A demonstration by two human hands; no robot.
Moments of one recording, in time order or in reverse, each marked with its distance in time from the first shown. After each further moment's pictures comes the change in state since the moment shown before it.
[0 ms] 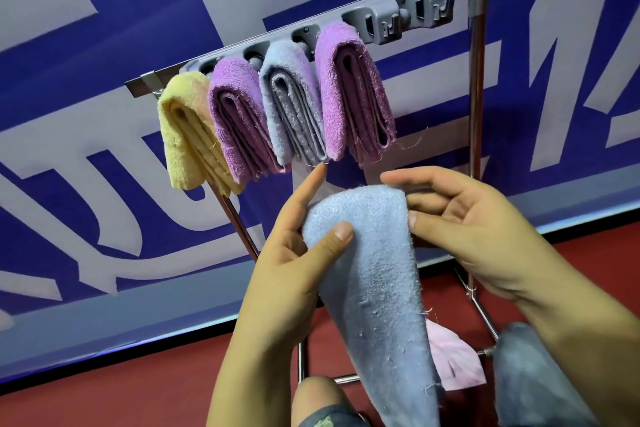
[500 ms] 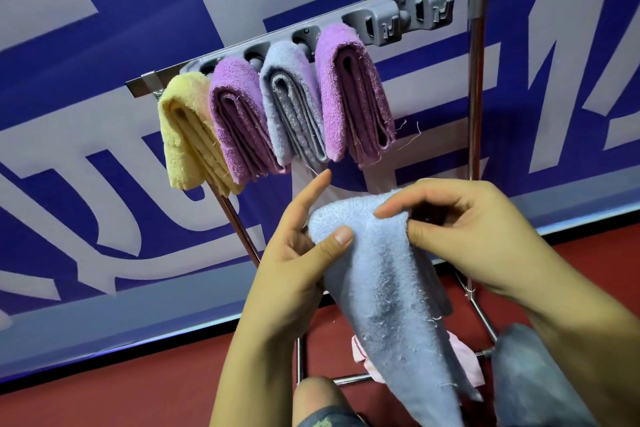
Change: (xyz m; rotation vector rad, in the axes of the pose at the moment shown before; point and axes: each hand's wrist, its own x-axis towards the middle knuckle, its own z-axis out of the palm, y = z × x) left_hand 0.006 -0.007 -0.004 -0.032 -0.017 -0.045; right_hand -0.002 -0.009 0.005 -0.410 0.043 -0.124
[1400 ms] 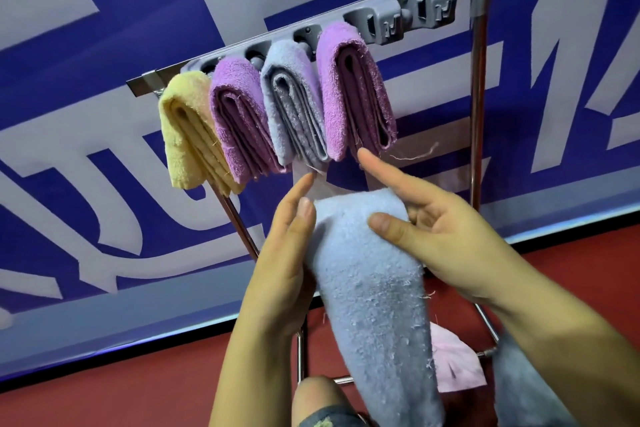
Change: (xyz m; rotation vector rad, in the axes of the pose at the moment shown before) left_hand 0.003 0.002 -0.005 0.040 0.127 -0.061; right_hand 0.007 0.013 0.016 0.347 -0.154 0.060
